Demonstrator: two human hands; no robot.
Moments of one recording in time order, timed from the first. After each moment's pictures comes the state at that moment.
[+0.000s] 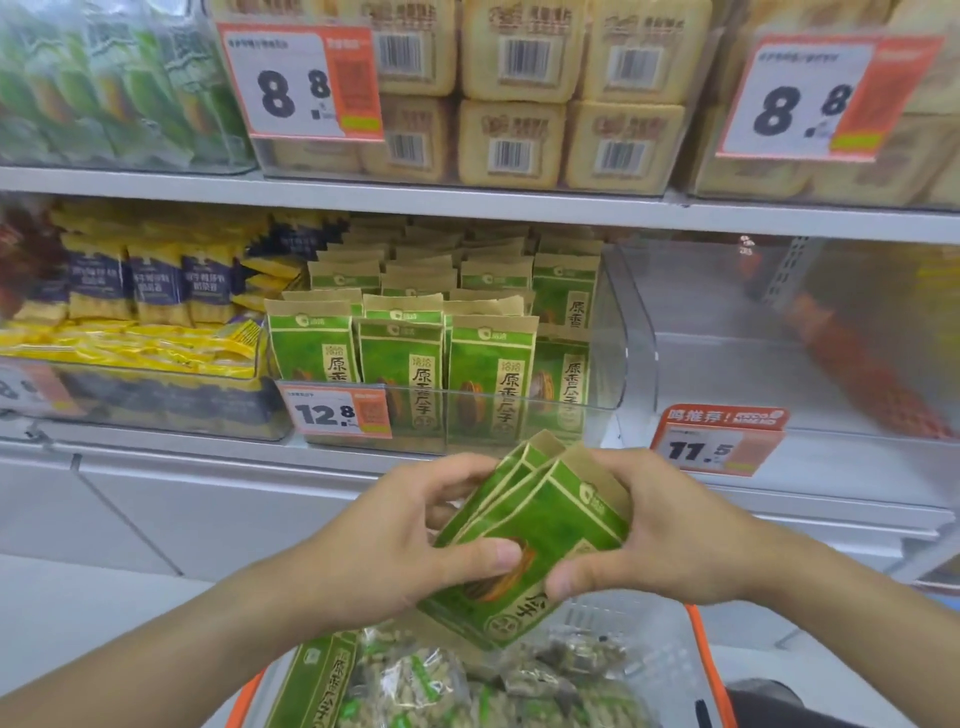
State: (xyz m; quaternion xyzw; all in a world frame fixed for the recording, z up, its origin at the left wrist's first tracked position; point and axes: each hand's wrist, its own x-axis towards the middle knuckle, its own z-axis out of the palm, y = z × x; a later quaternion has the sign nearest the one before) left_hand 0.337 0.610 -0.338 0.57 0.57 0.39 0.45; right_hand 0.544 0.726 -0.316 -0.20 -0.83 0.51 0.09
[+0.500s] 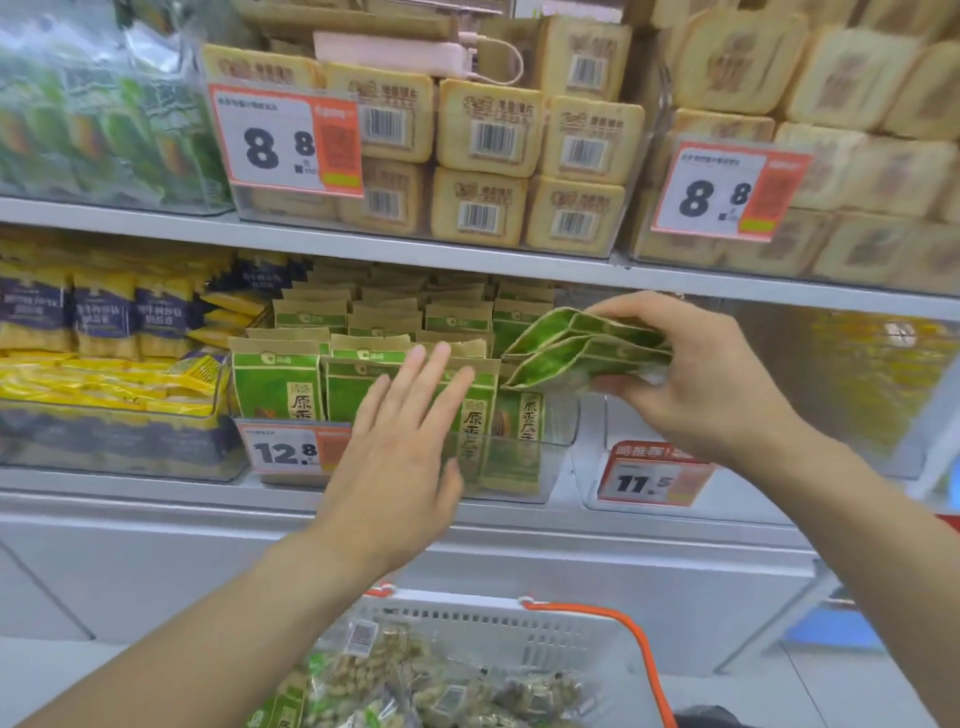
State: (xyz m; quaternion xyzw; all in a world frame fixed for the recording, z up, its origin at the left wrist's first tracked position) left_hand 0.327 0.667 -0.343 0.69 0.68 0.25 -0.10; right_hand 0.554 0.780 -0.239 -0.29 -0.90 0.06 0.33
